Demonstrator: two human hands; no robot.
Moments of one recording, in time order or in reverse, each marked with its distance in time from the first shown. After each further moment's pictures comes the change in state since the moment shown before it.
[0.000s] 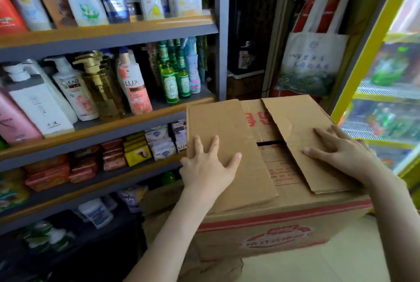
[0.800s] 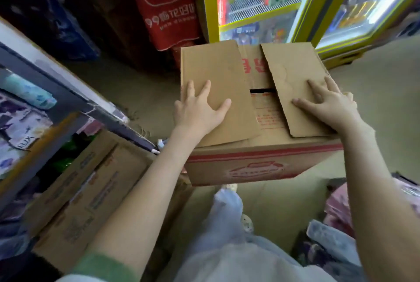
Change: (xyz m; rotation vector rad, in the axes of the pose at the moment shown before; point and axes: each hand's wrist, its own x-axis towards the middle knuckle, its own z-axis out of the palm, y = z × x) left_hand 0.045 0.297 0.191 0.104 -0.318 0.477; right_hand -0.034 0.339 0.060 0.123 -0.048 0.594
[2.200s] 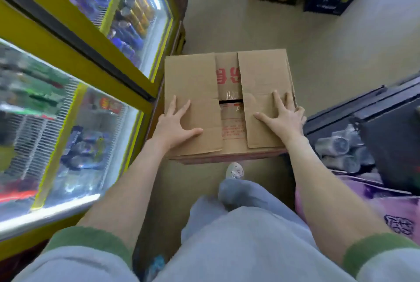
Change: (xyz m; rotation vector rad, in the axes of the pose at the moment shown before) left_hand 0.357 0.438 0.200 0.242 -0.541 0.886; right_hand 0.170 0.332 0.012 0.419 0.172 0.956
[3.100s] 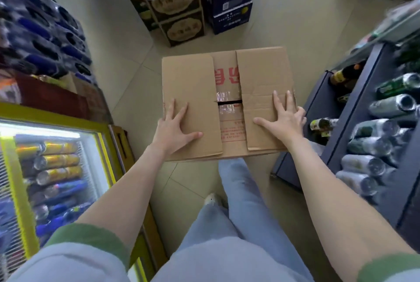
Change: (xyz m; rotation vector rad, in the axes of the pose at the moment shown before) left_hand 0.430 0.255 -0.086 0.310 -0.268 0.503; right_hand 0.283 0.039 -0.134 0.285 0.171 0.513
